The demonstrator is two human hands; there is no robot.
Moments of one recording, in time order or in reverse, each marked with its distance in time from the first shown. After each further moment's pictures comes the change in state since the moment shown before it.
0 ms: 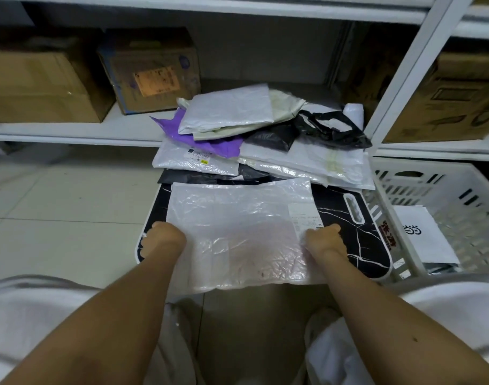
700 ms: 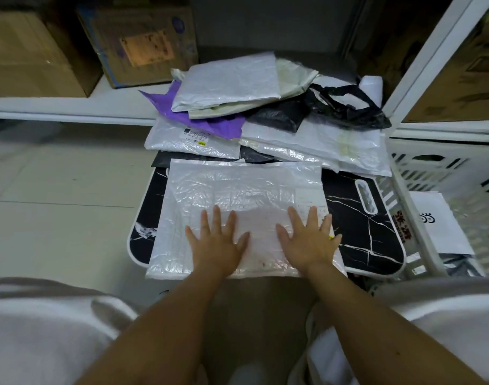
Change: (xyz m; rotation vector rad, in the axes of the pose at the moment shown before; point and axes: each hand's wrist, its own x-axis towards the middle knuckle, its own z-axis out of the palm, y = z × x) left_hand -0.042 0.022 0.093 0.398 0.054 0.683; right_hand 0.002 0.015 0.048 -0.552 -0.039 -0.512
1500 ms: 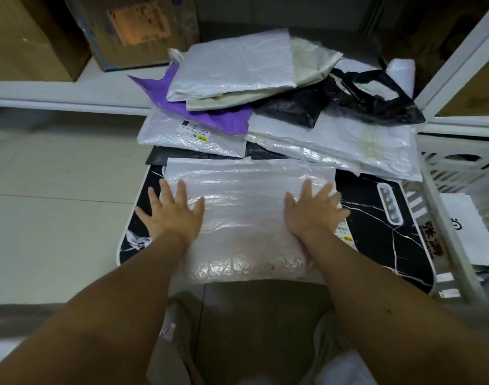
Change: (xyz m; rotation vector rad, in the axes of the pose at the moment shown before) left_hand 0.083 -0.073 -0.025 -0.041 0.027 -0.333; right_hand 0.086 -0.040 -0.022 -0.093 0.005 0.161
